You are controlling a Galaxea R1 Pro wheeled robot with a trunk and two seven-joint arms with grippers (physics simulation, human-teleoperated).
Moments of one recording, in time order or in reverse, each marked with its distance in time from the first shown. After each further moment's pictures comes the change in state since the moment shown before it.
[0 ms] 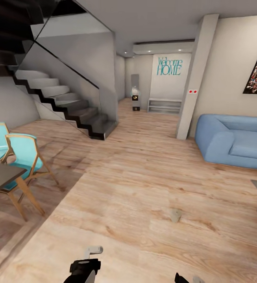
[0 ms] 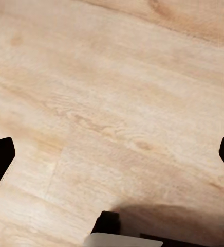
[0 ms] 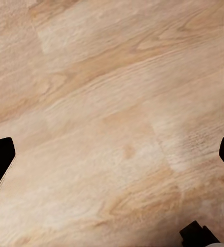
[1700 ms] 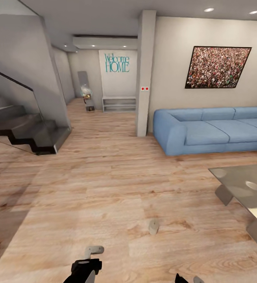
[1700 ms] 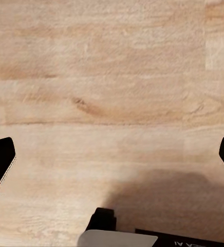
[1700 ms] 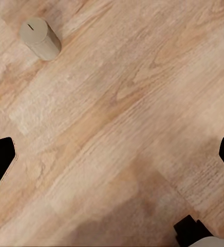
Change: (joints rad) left arm 0.000 0.002 -0.003 0.000 -0.003 0.000 -0.037; right arm 0.000 0.000 0.001 0.005 0.001 0.000 -0.005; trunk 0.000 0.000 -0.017
